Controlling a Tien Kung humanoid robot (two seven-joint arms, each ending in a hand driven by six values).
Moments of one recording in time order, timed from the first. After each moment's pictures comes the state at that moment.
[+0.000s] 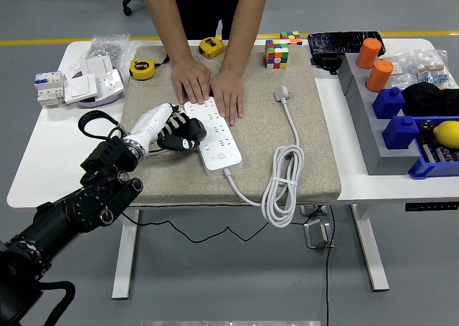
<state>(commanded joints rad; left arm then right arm) -0.69 0.00 -0.91 -0.57 1.75 0.22 -0.06 0.10 -0.23 1.42 0.18 -0.82 -0.05 0.06</state>
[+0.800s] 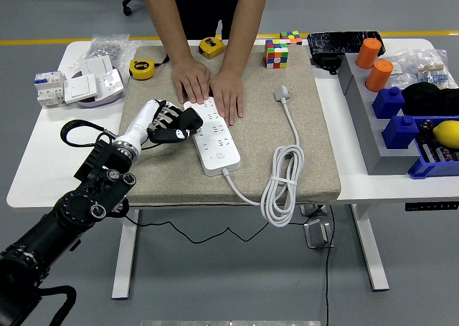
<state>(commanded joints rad) -0.64 0.00 -1.02 -0.64 1.49 0.22 -0.10 0.09 -0.23 1.44 0.18 -0.83 -0.06 0.06</state>
